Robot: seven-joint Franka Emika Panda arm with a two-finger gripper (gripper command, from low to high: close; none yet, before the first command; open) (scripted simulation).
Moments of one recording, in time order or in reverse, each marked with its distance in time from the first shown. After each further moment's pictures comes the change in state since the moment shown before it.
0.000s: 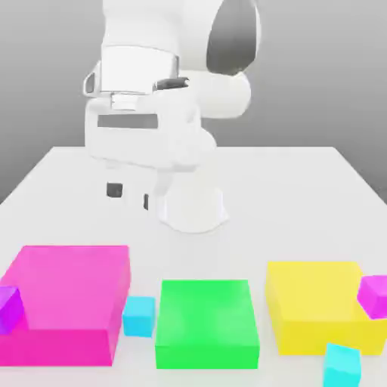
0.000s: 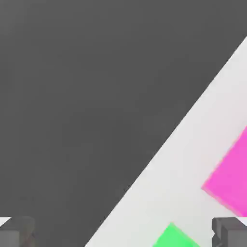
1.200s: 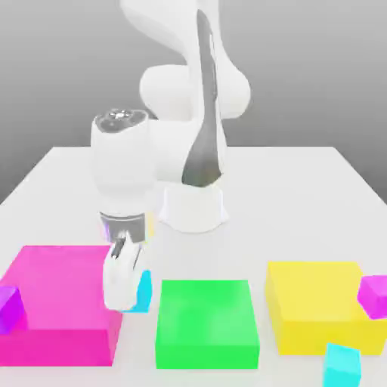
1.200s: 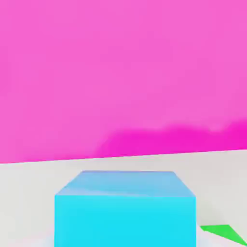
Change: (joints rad) arm -0.065 0.290 -0.042 -0.047 0.062 0.133 0.373
